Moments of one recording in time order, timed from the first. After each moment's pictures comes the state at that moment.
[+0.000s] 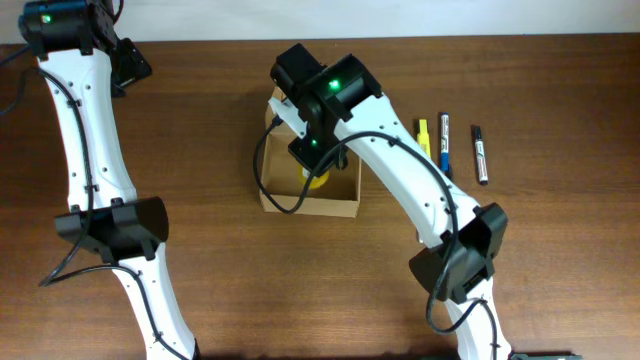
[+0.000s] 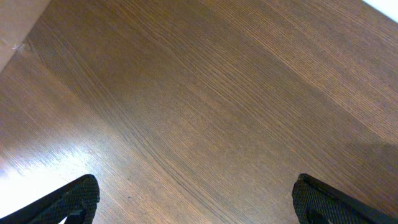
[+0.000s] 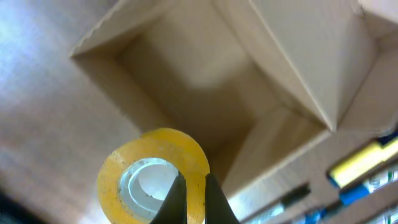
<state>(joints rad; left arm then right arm) 0.14 2.35 2.82 -1.68 -0.35 -0.46 0.65 2.22 2.37 -1.56 0.00 -0.15</state>
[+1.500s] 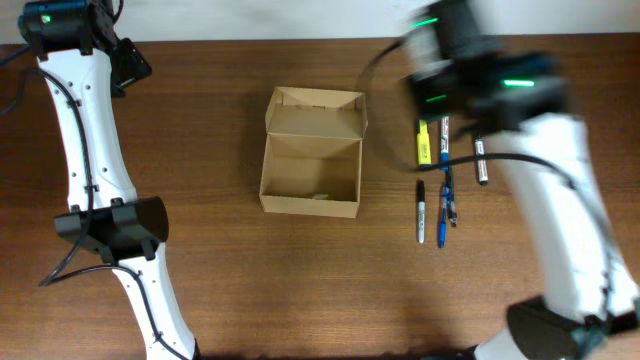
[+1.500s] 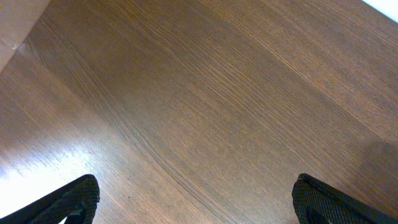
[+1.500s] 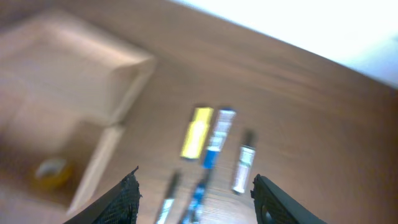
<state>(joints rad) 0.14 2.35 2.82 -1.68 -0.35 -0.46 0.26 1.73 2.14 -1.33 0.21 -0.05</state>
